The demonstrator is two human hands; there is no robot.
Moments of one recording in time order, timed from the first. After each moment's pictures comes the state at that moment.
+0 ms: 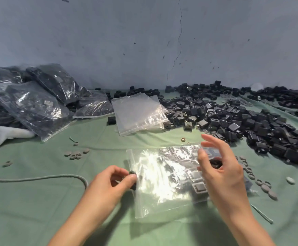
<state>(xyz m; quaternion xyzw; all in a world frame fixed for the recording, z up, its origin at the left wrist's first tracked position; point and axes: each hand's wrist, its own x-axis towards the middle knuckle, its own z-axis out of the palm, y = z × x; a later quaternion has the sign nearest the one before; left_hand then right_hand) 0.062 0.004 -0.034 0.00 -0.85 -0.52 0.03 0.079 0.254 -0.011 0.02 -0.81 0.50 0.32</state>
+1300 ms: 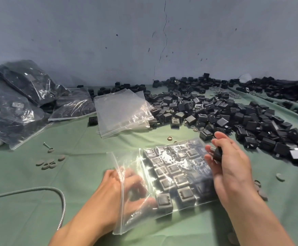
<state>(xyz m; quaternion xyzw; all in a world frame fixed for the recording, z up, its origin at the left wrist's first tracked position) 0.032 0.044 -0.051 -0.26 -0.94 -0.23 0.02 0.042 0.299 0.005 -0.21 -0.46 0.84 0.21</state>
